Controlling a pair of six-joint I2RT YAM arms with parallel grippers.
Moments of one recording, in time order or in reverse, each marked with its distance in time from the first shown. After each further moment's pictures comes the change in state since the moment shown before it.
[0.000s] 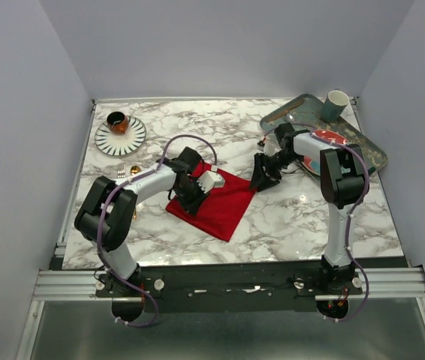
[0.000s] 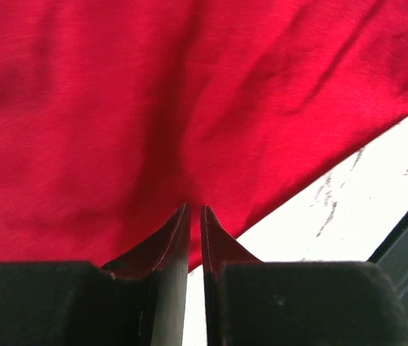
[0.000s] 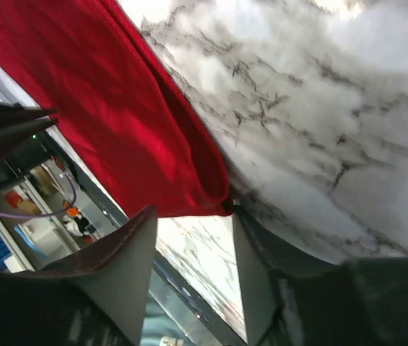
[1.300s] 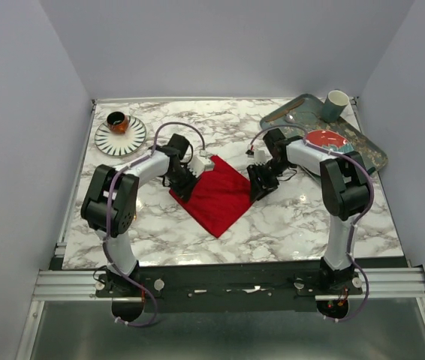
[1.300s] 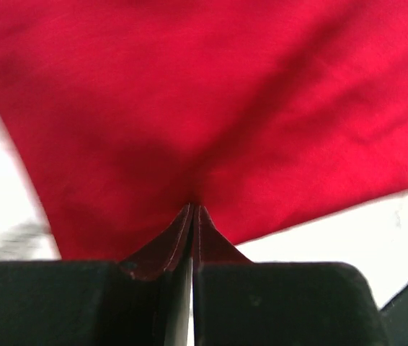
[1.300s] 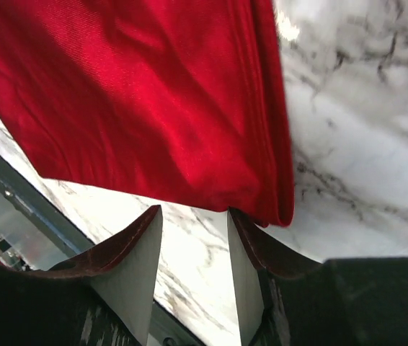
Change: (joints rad) left arm 0.154 0.148 0.151 -0.014 0.005 0.022; right arm 0.119 -0.137 -0.132 0.025 0.195 -0.156
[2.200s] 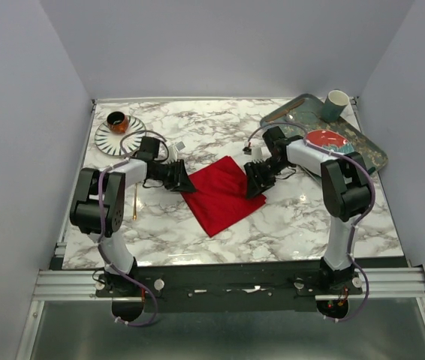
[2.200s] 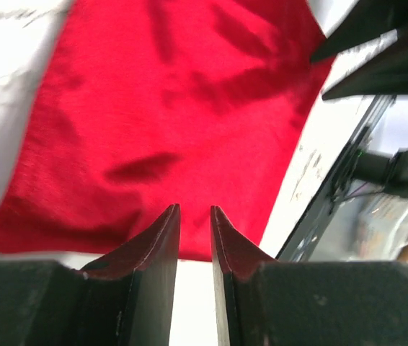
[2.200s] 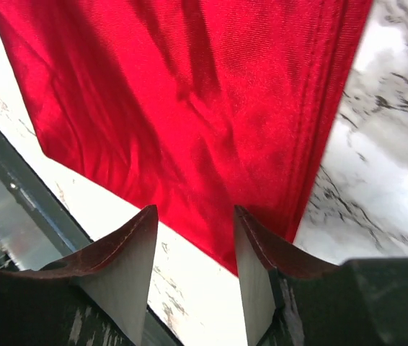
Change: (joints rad) left arm 0.204 -0.039 -0.246 0.469 0.457 -0.739; right arm 0.005 -0.002 0.002 0.051 -0.098 -0.051
